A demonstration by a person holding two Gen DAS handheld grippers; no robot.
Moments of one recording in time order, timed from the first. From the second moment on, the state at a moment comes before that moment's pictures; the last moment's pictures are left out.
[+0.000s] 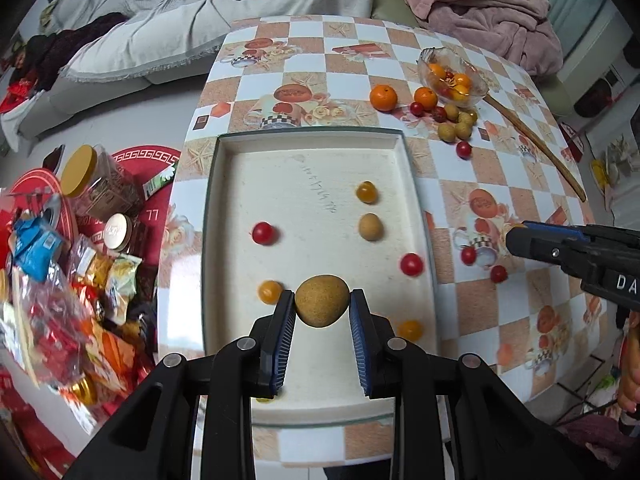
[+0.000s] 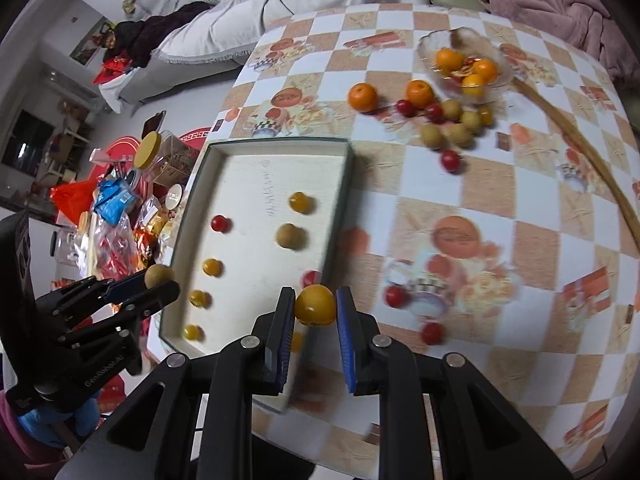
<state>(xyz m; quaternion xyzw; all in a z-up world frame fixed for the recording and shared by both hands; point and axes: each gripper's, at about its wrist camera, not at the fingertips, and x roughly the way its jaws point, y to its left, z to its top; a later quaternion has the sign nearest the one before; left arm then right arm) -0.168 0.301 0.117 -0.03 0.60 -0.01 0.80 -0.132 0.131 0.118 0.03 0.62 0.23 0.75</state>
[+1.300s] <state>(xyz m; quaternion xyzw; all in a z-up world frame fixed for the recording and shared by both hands) -0.049 0.351 0.021 -0.02 0.61 0.00 0.79 -0.126 0.234 0.022 -0.03 0.67 0.21 0.71</state>
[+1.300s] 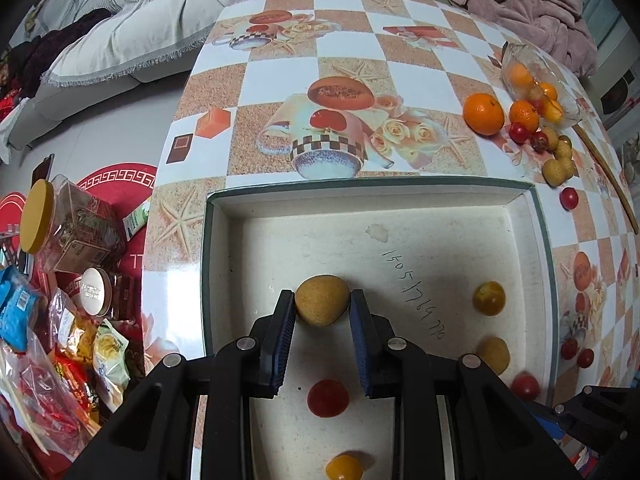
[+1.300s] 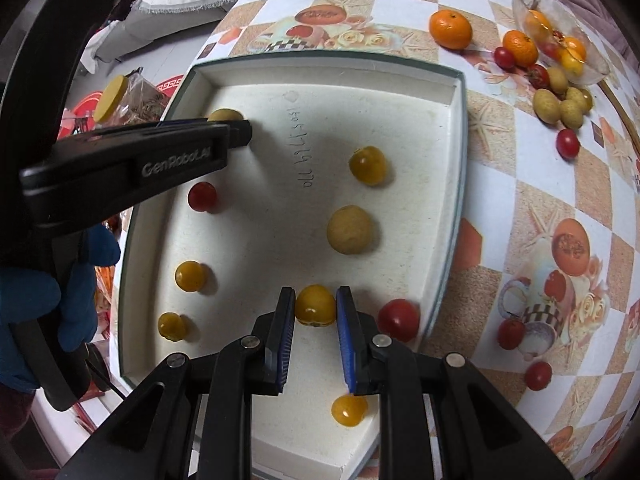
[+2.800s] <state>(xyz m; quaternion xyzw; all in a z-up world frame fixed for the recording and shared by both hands) -0.089 0.191 0.081 0.08 0.55 -0.17 0.81 -0.163 0.067 0.034 0.02 0.65 0.09 0.76</state>
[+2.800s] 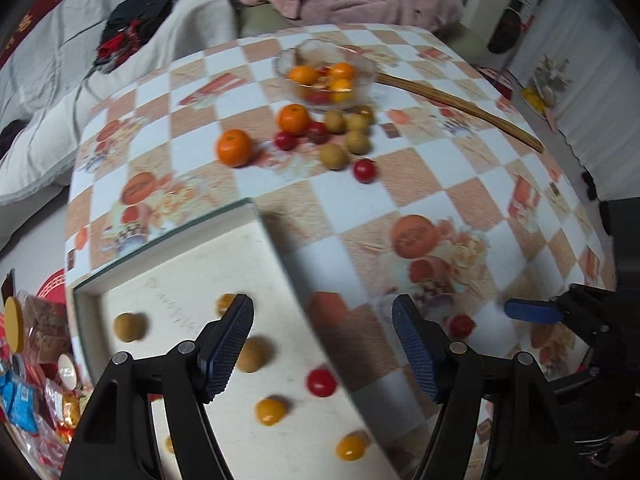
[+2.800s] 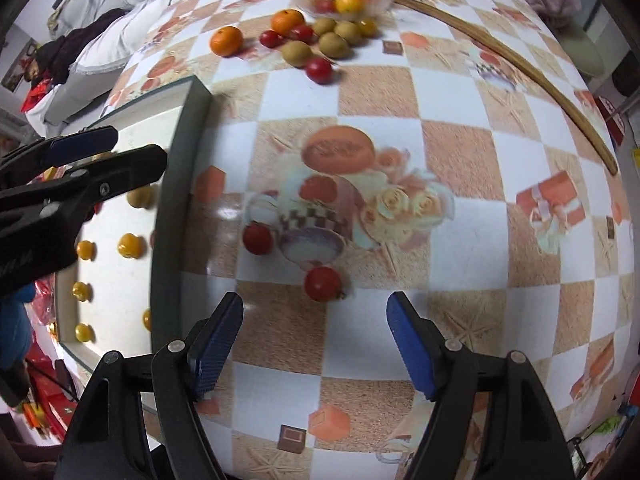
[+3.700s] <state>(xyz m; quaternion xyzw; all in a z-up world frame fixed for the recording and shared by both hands) -0.007 0.126 0.035 0.07 0.58 -0.14 0.80 -0.164 0.073 0.012 0.01 0.61 0.10 0.79</state>
